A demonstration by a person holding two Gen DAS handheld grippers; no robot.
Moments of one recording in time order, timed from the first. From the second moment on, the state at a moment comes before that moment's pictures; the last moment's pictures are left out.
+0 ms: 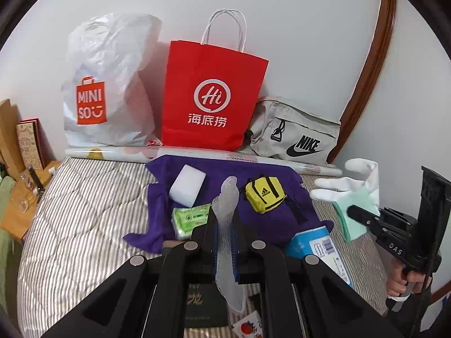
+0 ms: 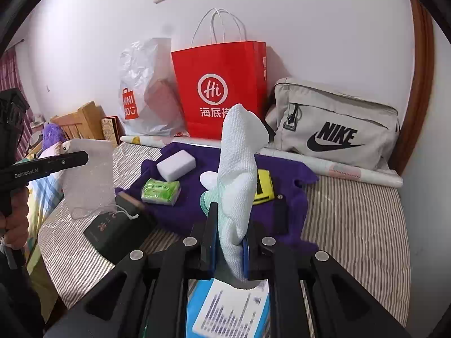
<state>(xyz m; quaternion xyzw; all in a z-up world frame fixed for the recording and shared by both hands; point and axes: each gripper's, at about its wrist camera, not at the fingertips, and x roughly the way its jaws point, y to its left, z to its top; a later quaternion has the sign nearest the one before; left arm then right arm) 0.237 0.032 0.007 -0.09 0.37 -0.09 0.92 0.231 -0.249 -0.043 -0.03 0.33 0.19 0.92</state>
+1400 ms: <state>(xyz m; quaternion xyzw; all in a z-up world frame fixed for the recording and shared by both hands) 0.388 0.000 -0.103 -0.10 0.49 -0.10 0.86 0.361 -0.223 -0.131 -0.10 0.44 0.19 0.87</state>
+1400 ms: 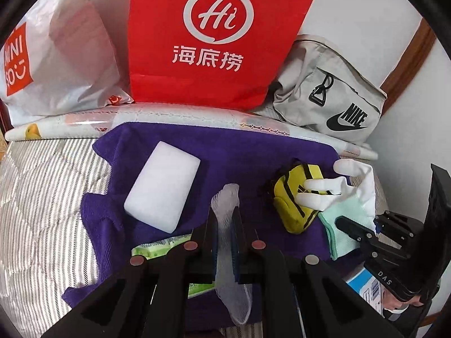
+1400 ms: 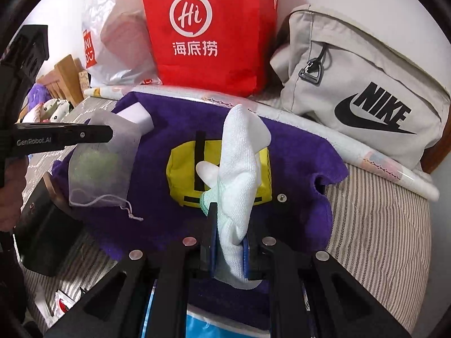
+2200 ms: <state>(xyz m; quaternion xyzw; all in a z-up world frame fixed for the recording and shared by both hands) 0.360 0.028 -0.078 -0.07 0.47 -0.05 0.88 0.335 -0.234 -0.102 -0.11 0.40 0.17 0.89</state>
